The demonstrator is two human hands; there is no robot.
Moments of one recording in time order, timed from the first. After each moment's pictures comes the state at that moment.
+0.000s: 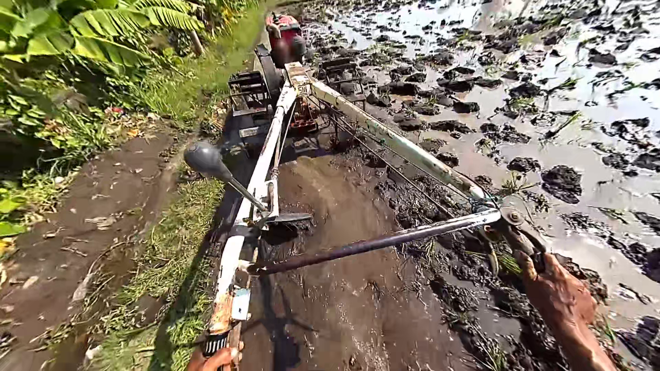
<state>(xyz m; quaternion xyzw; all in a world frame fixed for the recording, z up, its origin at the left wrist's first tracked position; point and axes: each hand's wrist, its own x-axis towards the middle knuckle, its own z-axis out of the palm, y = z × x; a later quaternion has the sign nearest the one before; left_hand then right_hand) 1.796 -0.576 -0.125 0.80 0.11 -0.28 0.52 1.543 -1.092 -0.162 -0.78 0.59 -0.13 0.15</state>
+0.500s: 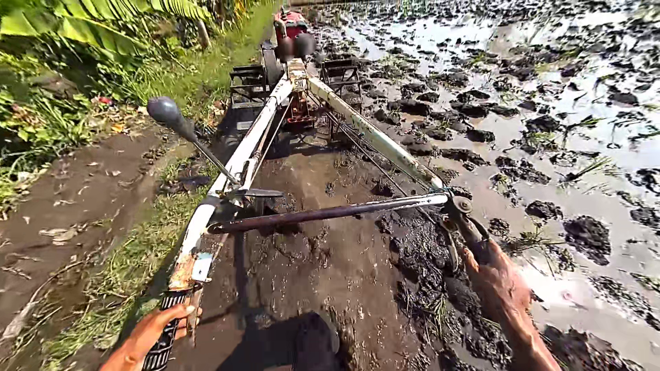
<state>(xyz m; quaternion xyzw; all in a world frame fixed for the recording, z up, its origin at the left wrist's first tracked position) 2.074 -0.671 -0.140 0.79 0.14 -0.28 0.53 1.795 -1.215 -0.177 -0.82 0.54 -0.14 0.15</state>
